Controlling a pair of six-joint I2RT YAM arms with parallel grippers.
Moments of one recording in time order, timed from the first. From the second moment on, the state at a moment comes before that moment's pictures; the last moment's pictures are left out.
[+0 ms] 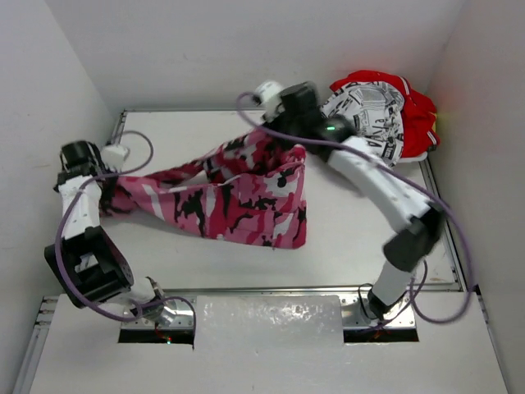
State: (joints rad) left arm 0.49 1.40 1.00 -0.67 0.03 0.77; right arm 0.69 1.84 1.83 -0.70 0.10 -0.21
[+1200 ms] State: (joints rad) left arm 0.51 1.53 1.34 -1.10 0.39 0.66; right arm 0.63 2.21 2.15 -0.78 -0.13 0.06
